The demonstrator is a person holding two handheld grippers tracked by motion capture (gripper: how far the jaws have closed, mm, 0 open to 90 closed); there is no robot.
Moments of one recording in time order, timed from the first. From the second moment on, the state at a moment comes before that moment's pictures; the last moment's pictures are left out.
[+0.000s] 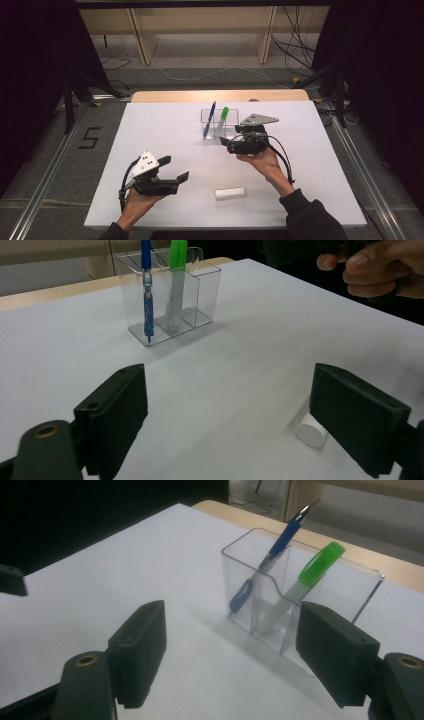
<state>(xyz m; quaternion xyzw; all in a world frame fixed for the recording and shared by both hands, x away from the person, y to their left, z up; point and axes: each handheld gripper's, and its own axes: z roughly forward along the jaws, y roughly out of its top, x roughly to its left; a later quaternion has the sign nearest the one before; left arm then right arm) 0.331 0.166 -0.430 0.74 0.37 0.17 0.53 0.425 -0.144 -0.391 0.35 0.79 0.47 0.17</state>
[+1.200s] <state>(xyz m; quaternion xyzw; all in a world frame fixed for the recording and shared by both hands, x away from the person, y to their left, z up) 0.330 0.168 -0.428 0.74 0.36 0.17 0.54 0.387 -0.131 -0.397 0.25 0.87 0.41 0.10</state>
